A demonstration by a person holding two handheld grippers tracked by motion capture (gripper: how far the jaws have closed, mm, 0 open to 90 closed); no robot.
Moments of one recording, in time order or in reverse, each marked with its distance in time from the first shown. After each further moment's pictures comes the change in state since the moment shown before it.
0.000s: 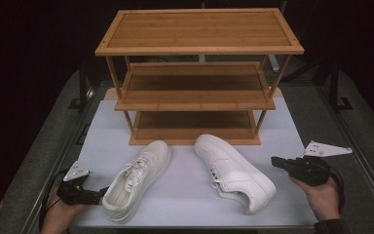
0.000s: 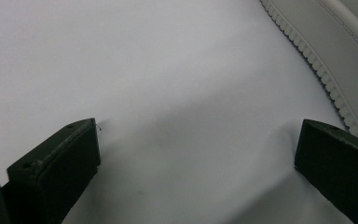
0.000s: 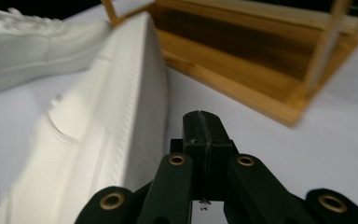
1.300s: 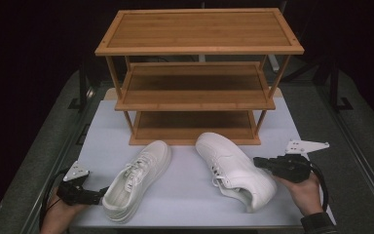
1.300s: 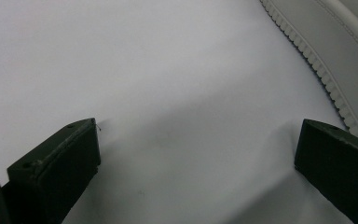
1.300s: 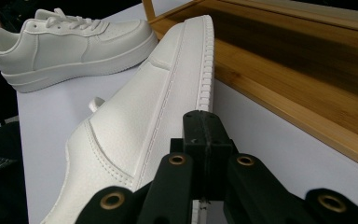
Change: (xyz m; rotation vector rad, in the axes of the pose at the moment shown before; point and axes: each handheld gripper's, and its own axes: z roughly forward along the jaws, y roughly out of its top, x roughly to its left) left arm 0.000 0.000 0.000 0.000 -0.001 -0.001; right arm 0.014 0.010 0.034 0.017 0.133 -0.040
